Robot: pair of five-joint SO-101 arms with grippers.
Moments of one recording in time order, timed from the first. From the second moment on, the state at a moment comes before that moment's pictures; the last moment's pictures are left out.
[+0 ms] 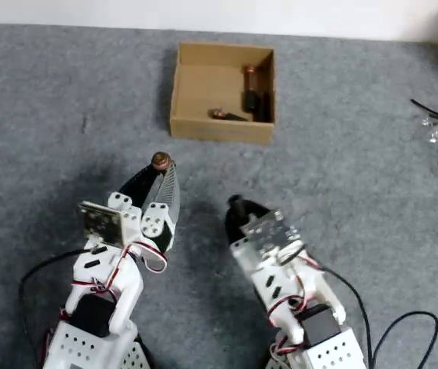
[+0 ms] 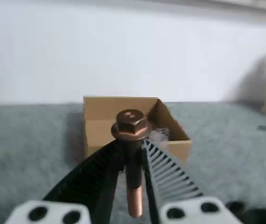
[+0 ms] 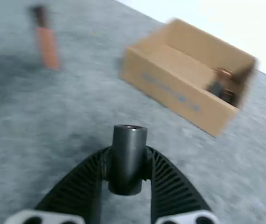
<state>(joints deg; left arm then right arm) 14.7 -103.8 96.0 17.9 13.5 -30.5 -103.9 96.0 35.4 15.7</state>
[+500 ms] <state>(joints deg) 11.1 -103.8 96.0 7.0 37.3 -35.4 -104.0 96.0 33.5 15.7</state>
